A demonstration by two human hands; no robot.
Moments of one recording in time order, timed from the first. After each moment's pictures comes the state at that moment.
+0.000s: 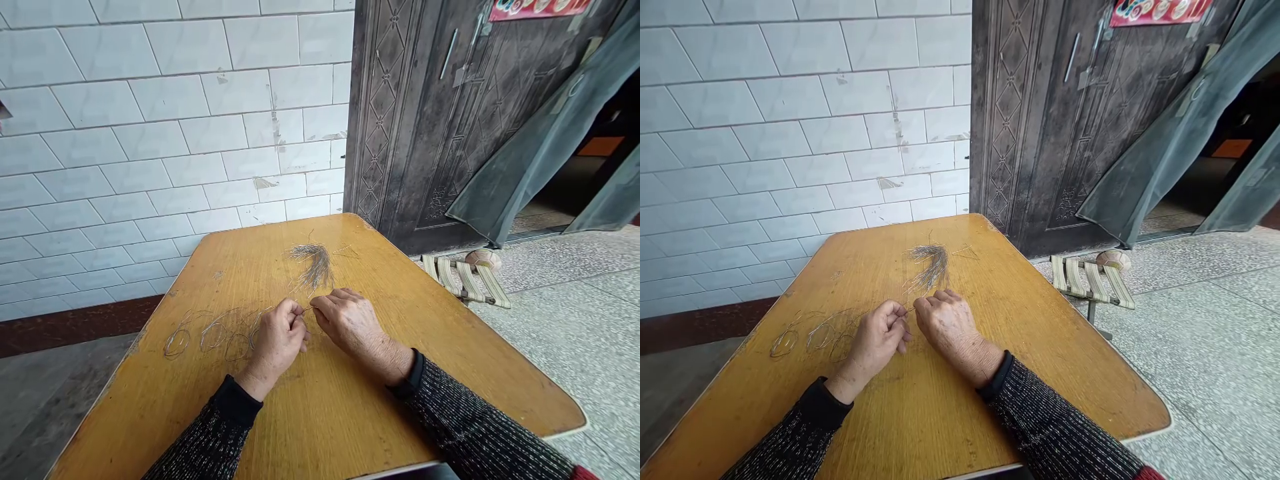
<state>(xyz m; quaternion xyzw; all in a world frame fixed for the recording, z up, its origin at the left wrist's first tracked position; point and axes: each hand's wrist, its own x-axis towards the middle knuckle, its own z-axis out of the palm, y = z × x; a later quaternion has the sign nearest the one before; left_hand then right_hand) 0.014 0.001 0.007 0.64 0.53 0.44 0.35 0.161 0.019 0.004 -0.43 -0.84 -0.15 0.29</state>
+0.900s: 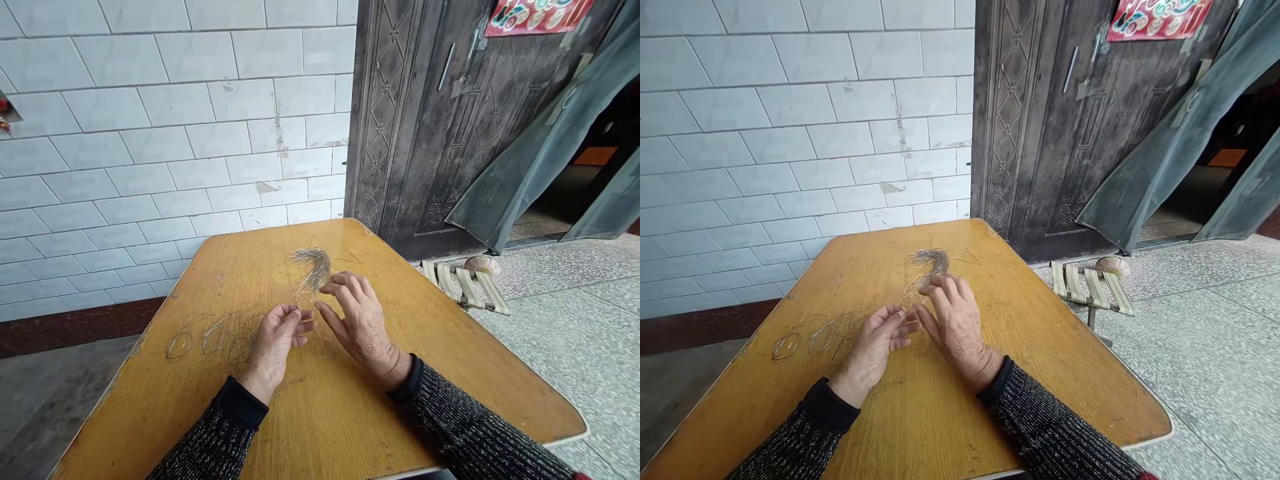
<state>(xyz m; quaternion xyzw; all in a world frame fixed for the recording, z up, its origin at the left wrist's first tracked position) 0.013 0.004 -0.001 0.42 0.47 0.53 0.57 0.166 0.012 0.014 -0.39 -0.77 -0.11 0.50</state>
